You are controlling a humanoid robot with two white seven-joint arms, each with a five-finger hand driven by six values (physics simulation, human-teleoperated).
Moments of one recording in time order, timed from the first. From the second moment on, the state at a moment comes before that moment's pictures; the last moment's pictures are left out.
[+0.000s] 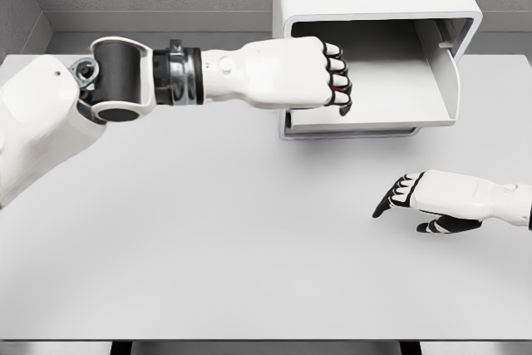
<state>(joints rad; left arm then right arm) -1.02 0.46 -0.90 -1.61 -0.67 -0.61 -0.26 -0.19 -1.03 0.43 -1.73 0.18 -0.61 0.53</state>
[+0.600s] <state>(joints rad) -1.08 0.33 -0.92 -1.43 -0.67 -0.61 -0.31 -0.19 -1.03 0.43 -1.73 0.18 -0.61 0.53</state>
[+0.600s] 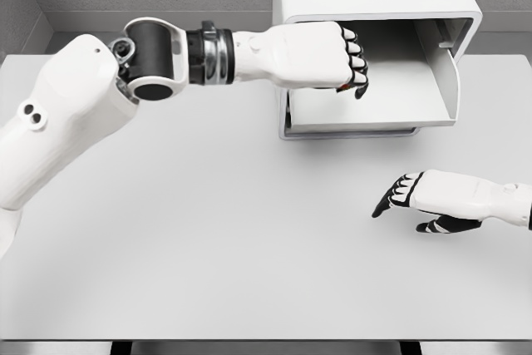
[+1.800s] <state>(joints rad) -1.10 0.24 -0.90 -1.36 -0.66 -0.61 -0.33 -0.19 -1.04 0.38 -1.76 0.17 -0.61 0.52</state>
